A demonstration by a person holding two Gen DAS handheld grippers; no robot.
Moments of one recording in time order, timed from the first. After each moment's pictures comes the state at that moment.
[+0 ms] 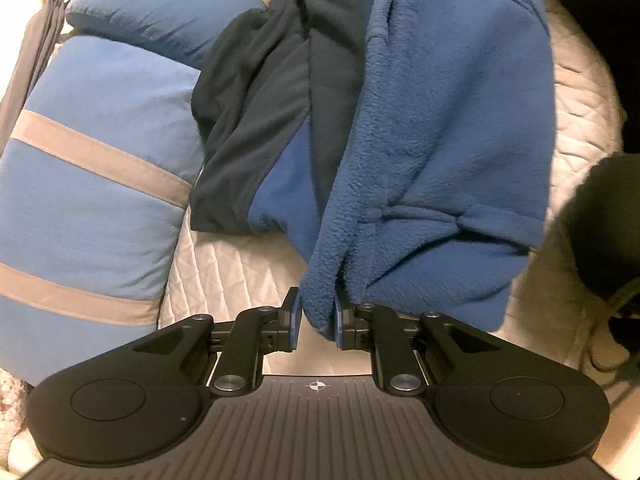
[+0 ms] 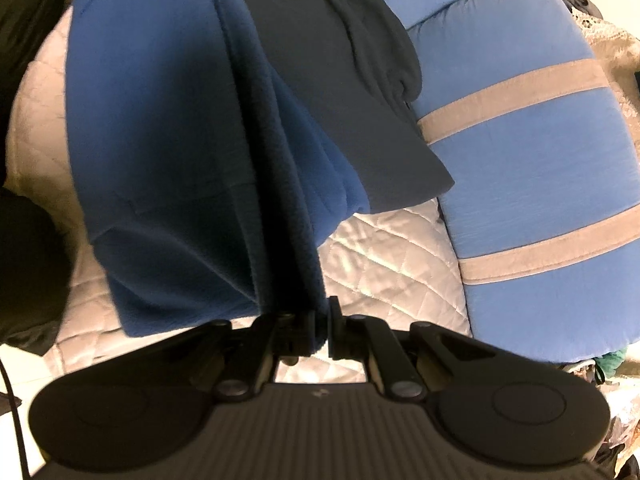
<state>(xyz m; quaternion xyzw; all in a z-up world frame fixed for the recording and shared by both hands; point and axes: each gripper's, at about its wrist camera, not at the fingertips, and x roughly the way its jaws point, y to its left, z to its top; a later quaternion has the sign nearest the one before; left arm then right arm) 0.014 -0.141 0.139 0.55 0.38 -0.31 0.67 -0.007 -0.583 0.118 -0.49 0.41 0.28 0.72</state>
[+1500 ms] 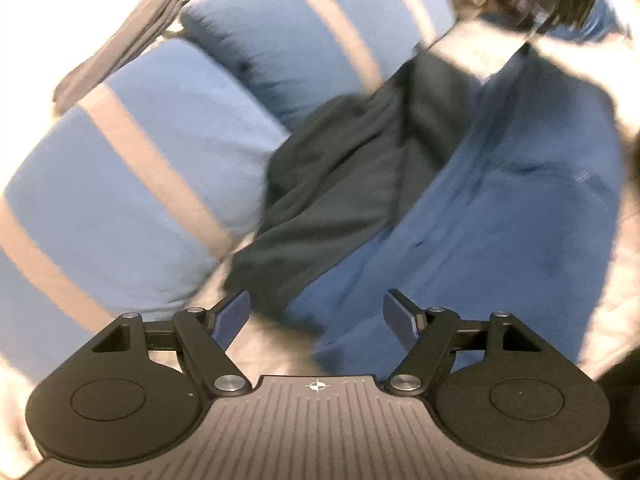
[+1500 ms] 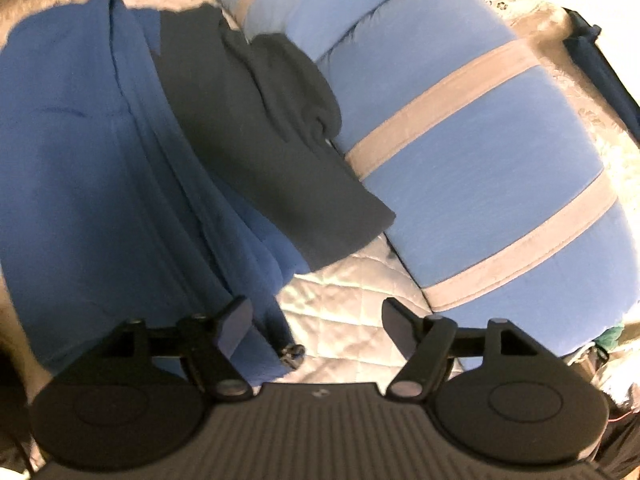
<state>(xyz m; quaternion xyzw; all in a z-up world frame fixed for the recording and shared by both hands) 0.040 -0.140 0.163 0.38 0.32 -0.32 0.81 0.031 -0.585 0.122 -0.39 0.35 0.23 0.82</state>
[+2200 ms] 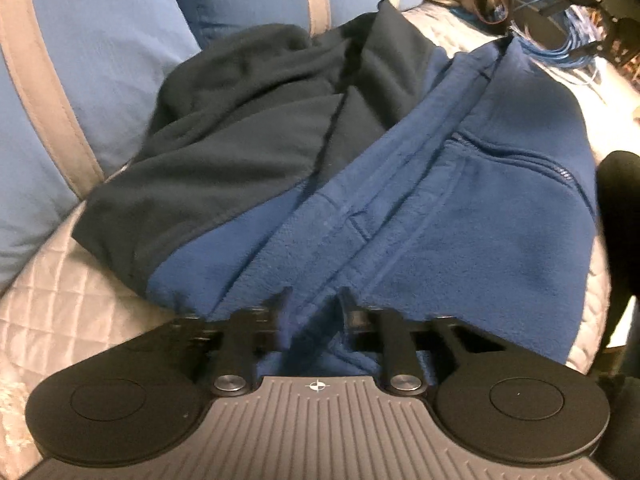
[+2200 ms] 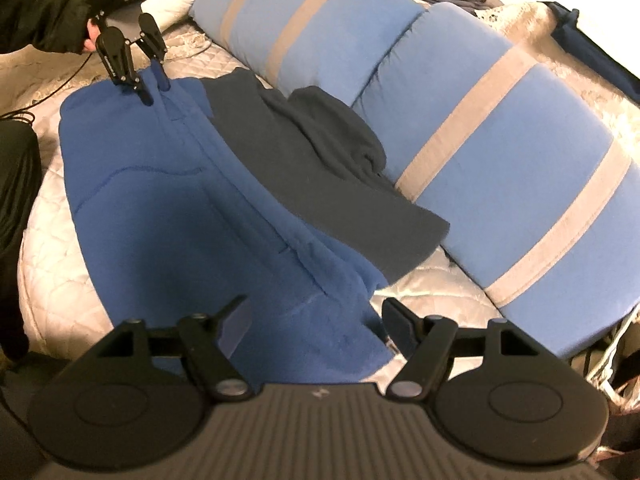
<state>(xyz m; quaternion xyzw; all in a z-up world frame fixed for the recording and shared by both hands) 0.096 -0.148 0.086 0.27 0.44 -0.41 0.75 -0.027 -0.598 0.127 -0.28 0.34 0.28 0.85</state>
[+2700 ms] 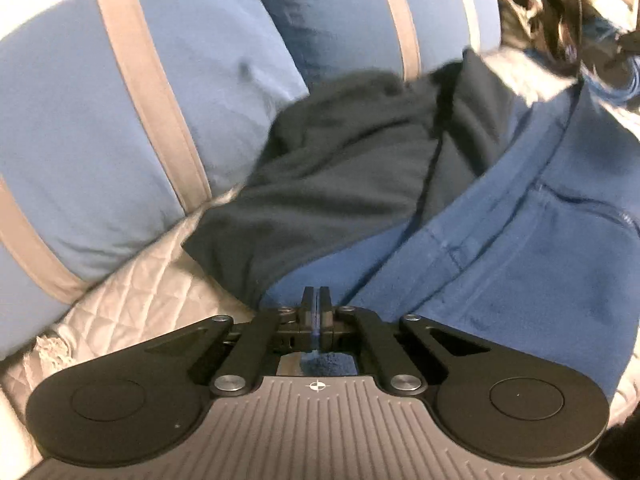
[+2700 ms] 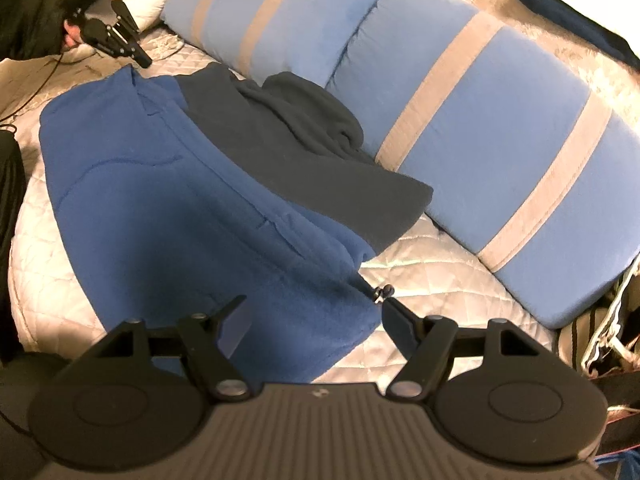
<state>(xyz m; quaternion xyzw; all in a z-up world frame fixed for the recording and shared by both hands) 0.098 -0.115 0.114 0.26 0.37 -0.31 0.83 -0.030 -0.622 0.112 -0.24 0.36 0.26 0.86</state>
